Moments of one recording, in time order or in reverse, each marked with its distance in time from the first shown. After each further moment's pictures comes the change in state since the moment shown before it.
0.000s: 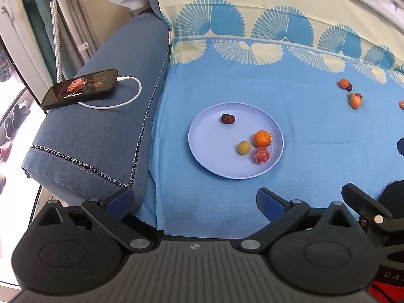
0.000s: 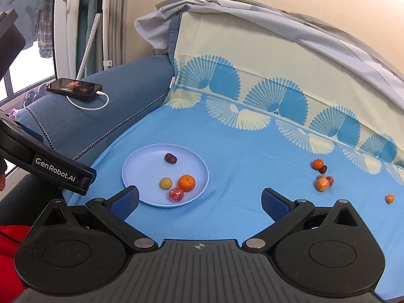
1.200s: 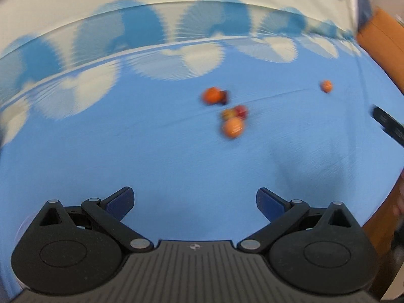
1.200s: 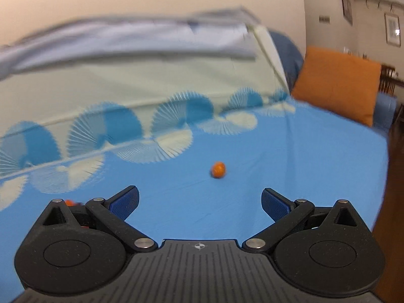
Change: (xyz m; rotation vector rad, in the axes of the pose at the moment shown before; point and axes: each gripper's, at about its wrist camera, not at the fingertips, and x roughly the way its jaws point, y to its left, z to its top) left arm 0.124 -0.331 0.170 0.357 0.053 -0.383; right arm 0.076 -0.424 -0.093 0.614 -0.096 -0.701
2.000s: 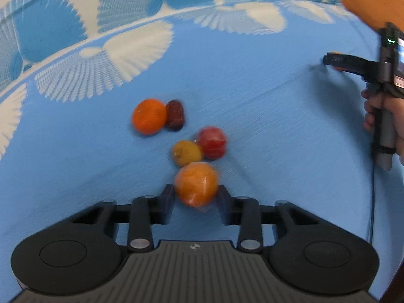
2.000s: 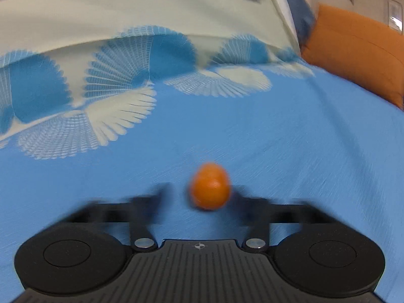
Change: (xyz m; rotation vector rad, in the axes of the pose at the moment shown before) left arm 0.180 -0.043 0.064 0.161 0.009 -0.051; right arm 0.299 -0.006 0.001 -0.043 0.118 -0.096
